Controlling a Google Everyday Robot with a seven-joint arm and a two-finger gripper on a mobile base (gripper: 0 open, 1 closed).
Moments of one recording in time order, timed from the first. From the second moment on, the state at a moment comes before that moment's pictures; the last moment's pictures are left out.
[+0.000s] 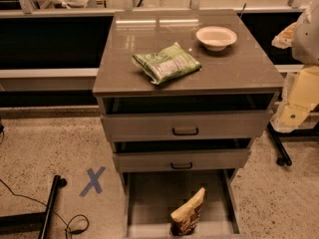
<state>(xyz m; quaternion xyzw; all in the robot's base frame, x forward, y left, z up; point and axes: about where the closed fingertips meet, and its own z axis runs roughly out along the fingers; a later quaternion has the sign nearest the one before) 0.438 -0.216 0.977 -0.60 0.78 -0.04 0.16</state>
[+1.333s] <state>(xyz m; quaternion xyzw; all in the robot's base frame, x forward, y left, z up) 0.459 -0.209 0.812 -0.65 0.73 0.06 0.19</state>
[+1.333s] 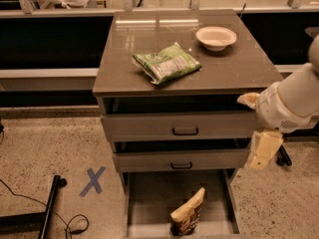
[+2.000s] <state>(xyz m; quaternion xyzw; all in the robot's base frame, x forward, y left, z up) 0.472 -0.221 0.722 -0.65 0.75 0.07 0.12</state>
